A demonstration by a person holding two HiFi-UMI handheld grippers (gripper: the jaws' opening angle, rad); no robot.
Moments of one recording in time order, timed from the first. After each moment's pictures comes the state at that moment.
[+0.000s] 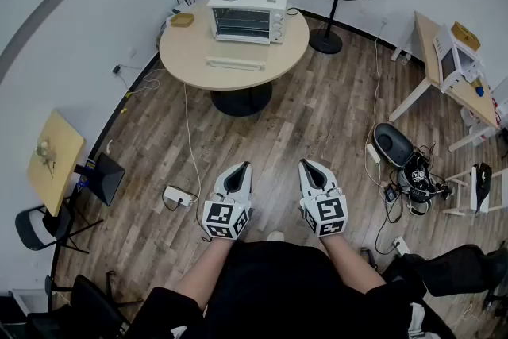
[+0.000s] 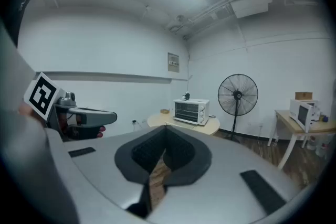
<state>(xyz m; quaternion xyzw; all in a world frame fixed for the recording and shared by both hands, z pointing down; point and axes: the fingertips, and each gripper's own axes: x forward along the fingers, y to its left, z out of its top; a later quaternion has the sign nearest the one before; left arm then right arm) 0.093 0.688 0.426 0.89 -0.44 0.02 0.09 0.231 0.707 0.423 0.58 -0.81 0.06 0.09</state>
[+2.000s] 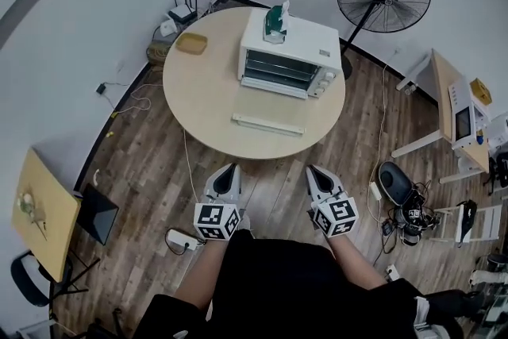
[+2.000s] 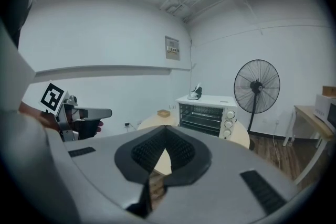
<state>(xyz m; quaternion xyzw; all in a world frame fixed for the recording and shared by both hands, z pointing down) -0.093 0.246 0.436 0.87 -0.45 -0.01 0.17 0.100 0.284 0.429 0.58 -0.80 0.10 0.11</state>
